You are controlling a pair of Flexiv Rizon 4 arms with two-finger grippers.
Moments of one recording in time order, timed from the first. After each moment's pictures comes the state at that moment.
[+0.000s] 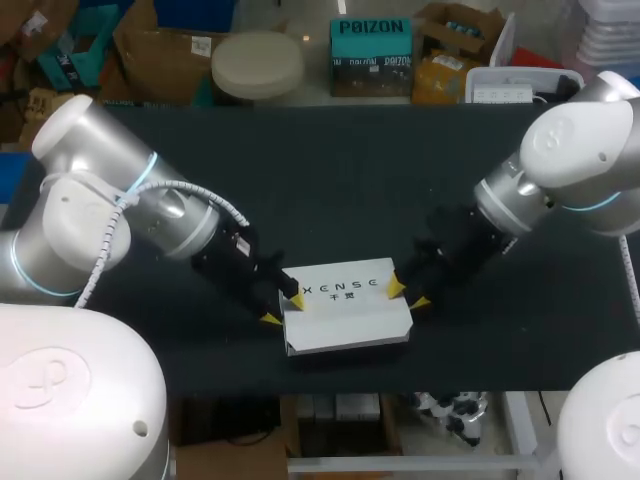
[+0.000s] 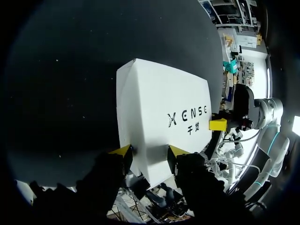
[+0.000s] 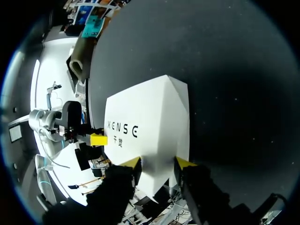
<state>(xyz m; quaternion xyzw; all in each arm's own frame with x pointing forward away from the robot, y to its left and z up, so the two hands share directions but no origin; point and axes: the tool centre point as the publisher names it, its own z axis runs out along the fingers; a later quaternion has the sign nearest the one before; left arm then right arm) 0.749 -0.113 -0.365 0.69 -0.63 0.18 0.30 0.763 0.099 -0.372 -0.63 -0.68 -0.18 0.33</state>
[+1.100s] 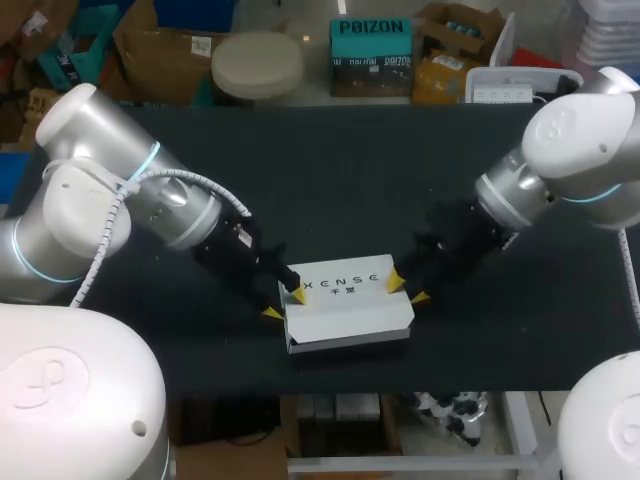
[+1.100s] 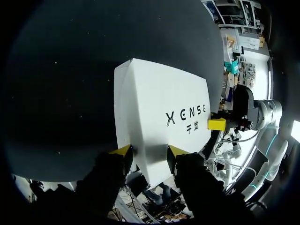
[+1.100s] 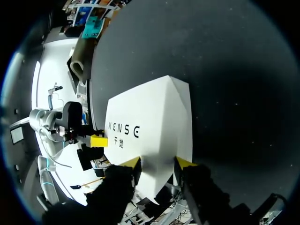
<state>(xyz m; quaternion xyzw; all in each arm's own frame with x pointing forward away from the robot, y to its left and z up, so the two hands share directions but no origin) 0.753 -0.116 -0.356 0.70 -0.62 0.17 0.31 0.770 0.100 -0.366 -0.63 -0.68 -0.19 0.34</state>
